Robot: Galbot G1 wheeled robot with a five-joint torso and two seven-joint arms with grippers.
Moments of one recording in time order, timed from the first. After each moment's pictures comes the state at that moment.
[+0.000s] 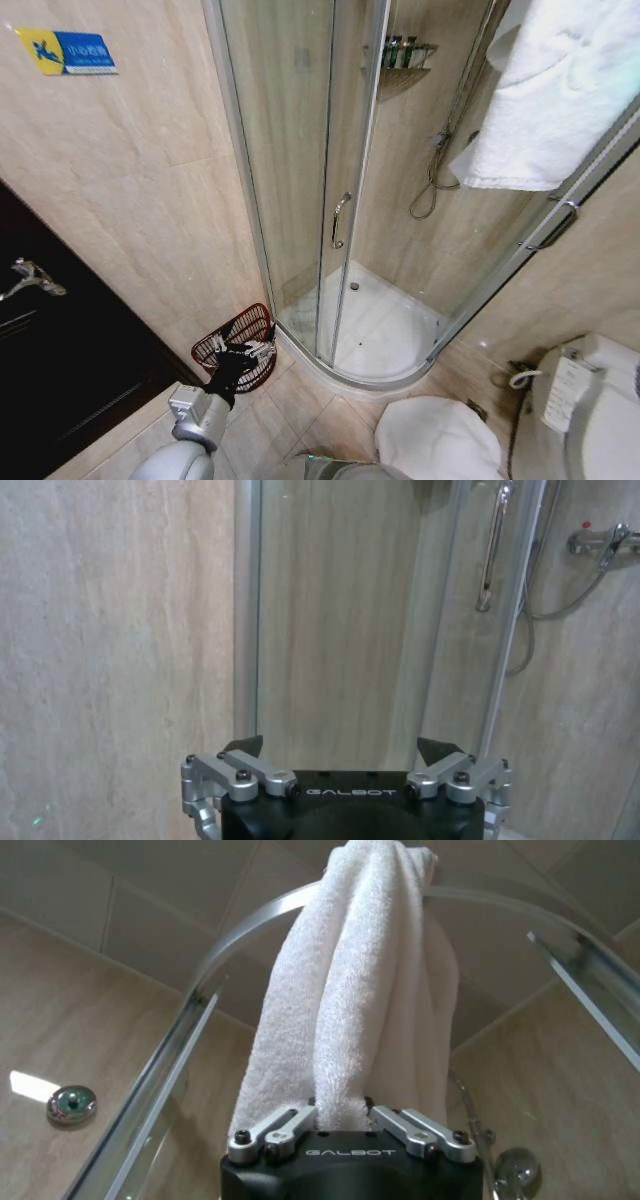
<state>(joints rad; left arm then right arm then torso) 1.91 -1.56 -0.57 -2.50 -0.07 0.26 0.15 0.04 0.68 0.44 1.90 1.09 -0.25 0.14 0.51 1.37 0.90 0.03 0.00</state>
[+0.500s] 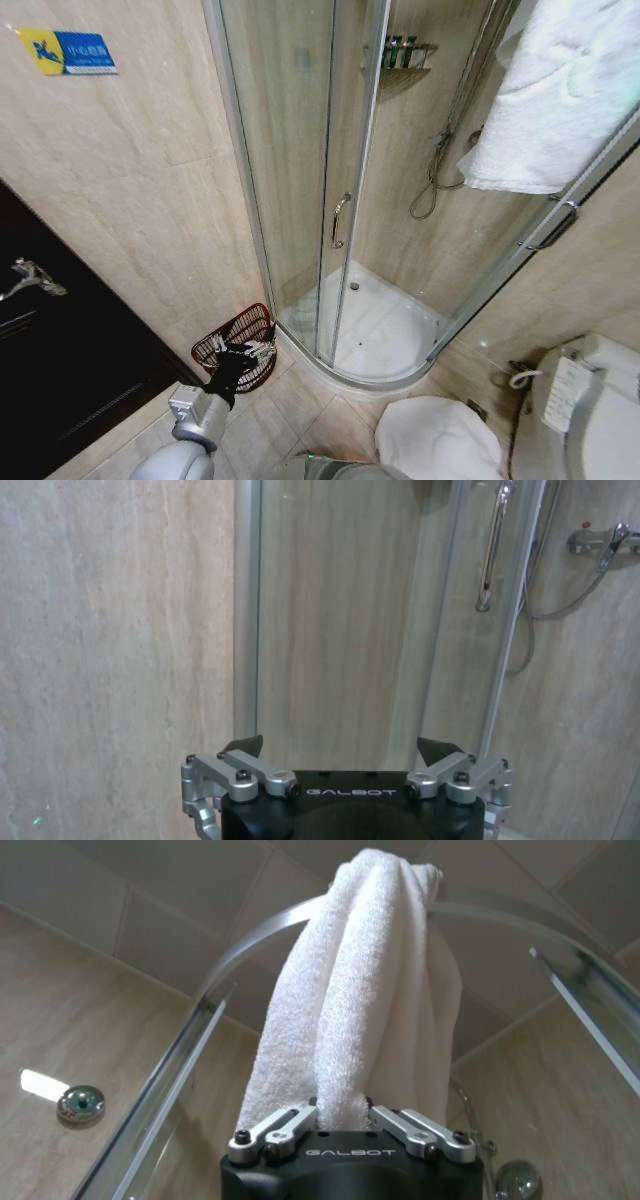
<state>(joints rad) 1.91 -1.56 -0.57 -2.50 -0.07 0.26 0.15 -0.02 0.64 0.49 1.92 1.09 -0.22 0.10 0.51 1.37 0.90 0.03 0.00</state>
